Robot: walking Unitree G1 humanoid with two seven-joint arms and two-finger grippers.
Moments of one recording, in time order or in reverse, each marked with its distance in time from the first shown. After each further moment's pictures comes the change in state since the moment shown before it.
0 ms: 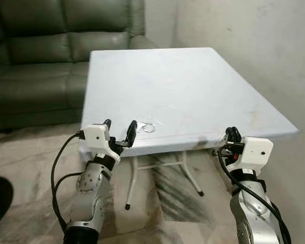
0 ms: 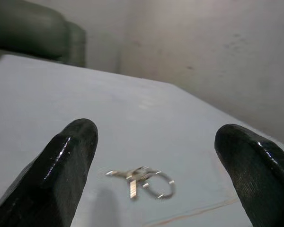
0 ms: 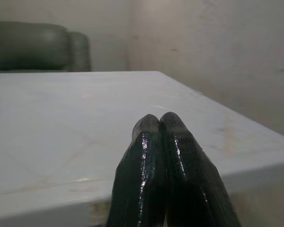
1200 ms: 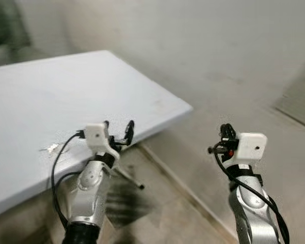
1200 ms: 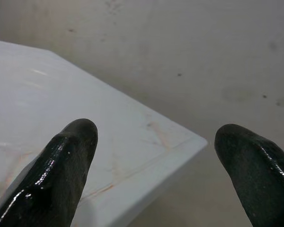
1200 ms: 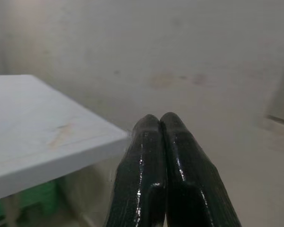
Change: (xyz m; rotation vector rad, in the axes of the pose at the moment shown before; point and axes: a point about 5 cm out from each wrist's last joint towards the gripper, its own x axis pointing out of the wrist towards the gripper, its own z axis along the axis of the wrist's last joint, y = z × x) left arm 0.004 0.004 -0.009 -0.025 0.053 0.073; right arm 0.007 0.002 0.000 -0.020 0.006 0.051
